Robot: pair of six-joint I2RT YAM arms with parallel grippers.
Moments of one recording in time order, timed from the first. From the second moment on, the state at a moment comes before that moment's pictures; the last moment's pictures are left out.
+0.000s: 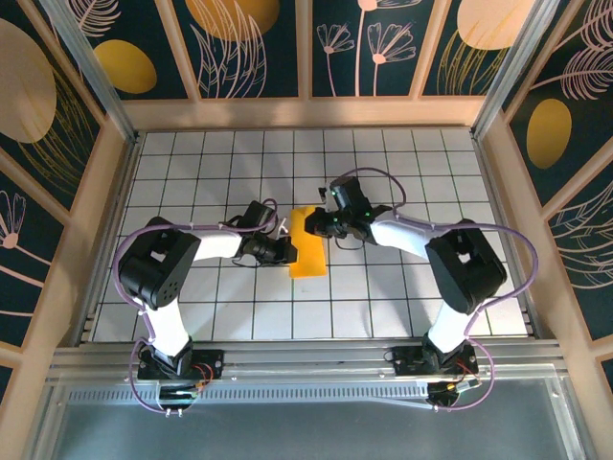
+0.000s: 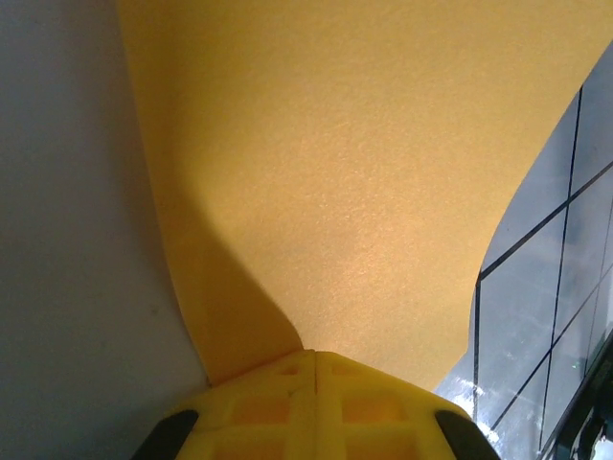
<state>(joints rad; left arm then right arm) -0.55 1.82 0.86 -0.09 0.57 -0.60 0.66 1.72 0.96 -0.07 -0.42 0.70</state>
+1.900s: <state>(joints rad) -0.44 2.02 1.09 0.01 0.54 -0.64 0.71 1.84 0.94 -0.09 -0.34 0.65</state>
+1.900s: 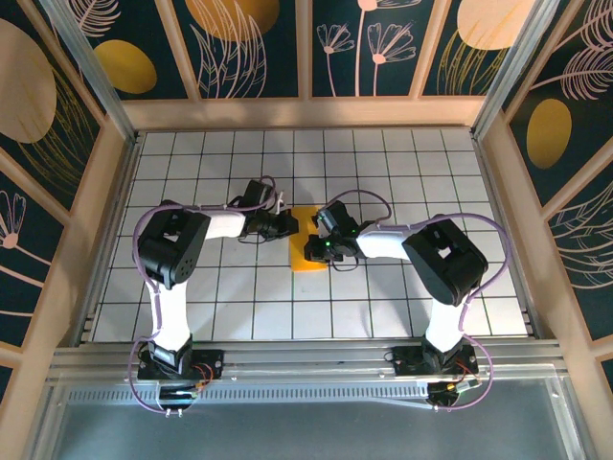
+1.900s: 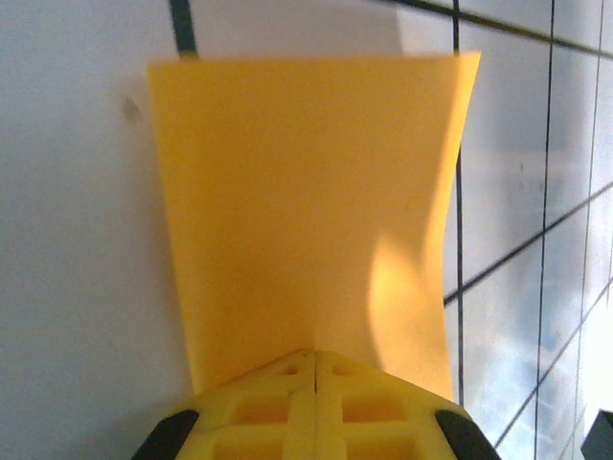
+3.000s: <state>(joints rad) -0.32 2.14 1.29 -0.01 0.46 -0.59 0.71 1.84 0.93 -0.08 -0.36 0.66</state>
